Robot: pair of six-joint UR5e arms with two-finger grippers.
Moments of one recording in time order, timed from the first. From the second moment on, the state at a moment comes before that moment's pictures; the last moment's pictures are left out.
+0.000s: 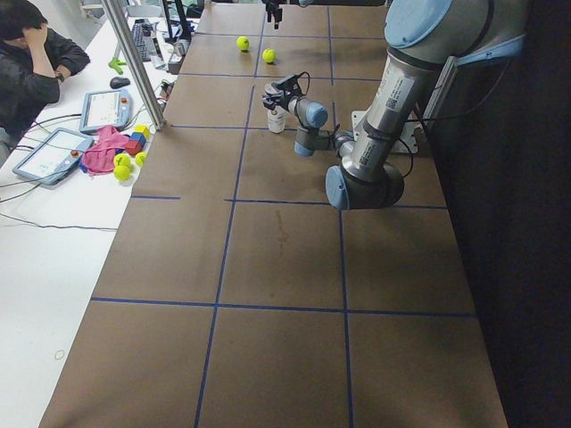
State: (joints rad) left arm -0.38 -2.21 -1.31 -3.19 -1.27 -0.48; right arm 1.14 -1.52 1.67 -1.11 2.27 0.24
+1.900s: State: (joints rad) left arm -0.38 -2.21 -1.31 -3.19 -1.27 -0.48; right arm 1.00 -1.44 1.48 -0.96 2.18 0.29
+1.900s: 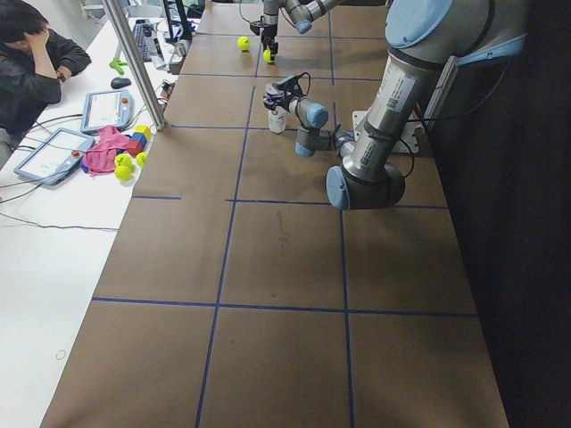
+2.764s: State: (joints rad) left arm -0.38 -2.21 -1.31 -3.19 -1.27 -0.48; right arm 1.00 -1.39 1.70 -0.98 2.18 0.54
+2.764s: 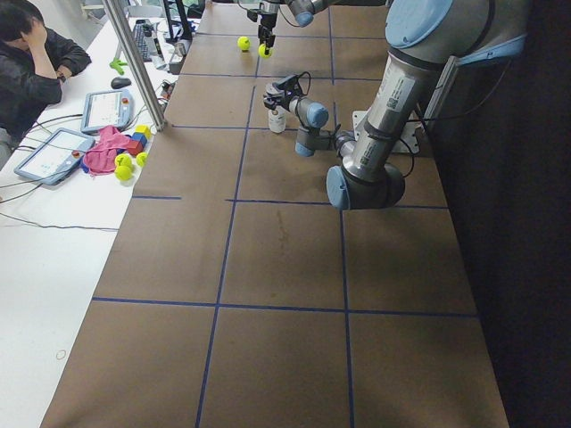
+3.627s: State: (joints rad) left arm -0.37 -2.21 -1.31 -3.19 -1.27 -0.48; right arm 0.82 -1.02 2.05 -1.62 2.07 0.92
